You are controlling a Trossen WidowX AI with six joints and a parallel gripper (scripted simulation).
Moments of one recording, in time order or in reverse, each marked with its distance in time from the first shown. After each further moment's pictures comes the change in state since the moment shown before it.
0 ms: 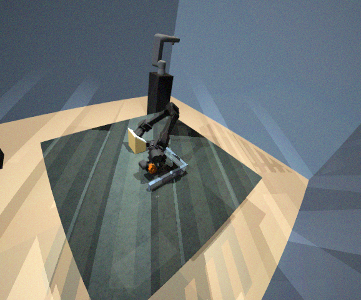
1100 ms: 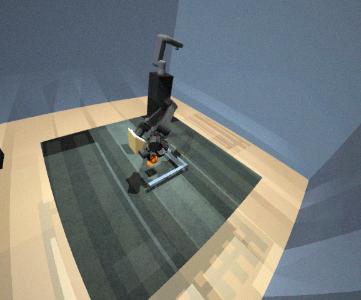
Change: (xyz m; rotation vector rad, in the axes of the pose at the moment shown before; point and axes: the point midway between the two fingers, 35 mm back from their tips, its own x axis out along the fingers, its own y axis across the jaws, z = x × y) arm -0.098 -0.003 0.004 0.008 0.011 0.002
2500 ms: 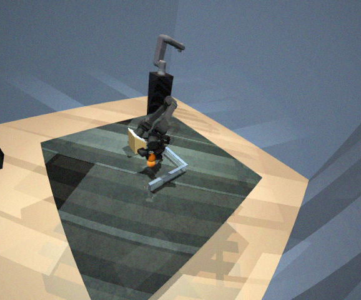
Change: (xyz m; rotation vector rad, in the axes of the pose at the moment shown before) arm 0.043 0.023 -0.052 -0.006 -0.010 -0.007
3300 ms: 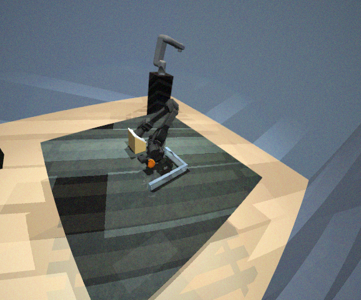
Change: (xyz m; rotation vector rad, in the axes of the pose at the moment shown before) arm 0.061 0.003 -0.003 0.000 0.004 0.007
